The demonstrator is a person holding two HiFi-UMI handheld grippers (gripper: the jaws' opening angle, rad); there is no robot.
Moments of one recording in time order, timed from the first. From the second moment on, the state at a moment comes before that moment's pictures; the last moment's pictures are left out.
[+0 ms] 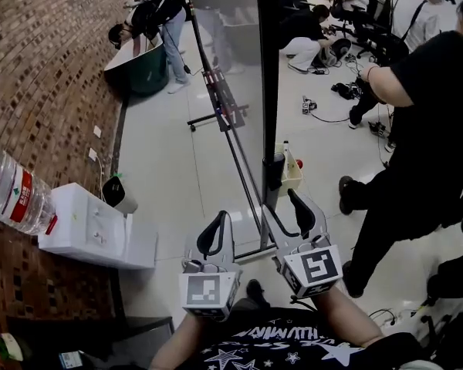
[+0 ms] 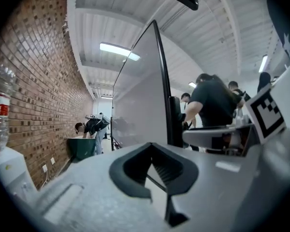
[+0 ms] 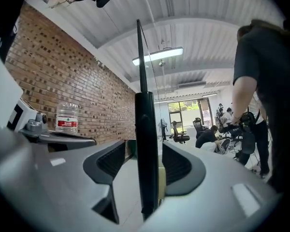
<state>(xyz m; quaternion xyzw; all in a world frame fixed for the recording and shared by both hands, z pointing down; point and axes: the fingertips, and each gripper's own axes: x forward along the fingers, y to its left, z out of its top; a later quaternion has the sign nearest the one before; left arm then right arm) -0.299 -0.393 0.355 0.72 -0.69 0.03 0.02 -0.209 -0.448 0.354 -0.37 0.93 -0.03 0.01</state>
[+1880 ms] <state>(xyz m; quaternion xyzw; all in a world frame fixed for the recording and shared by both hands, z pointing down) -0.316 -0.452 0.345 0.71 -0.70 0.02 0.04 -0.248 -0.487 0.347 -0.42 0.91 0.02 0.02</state>
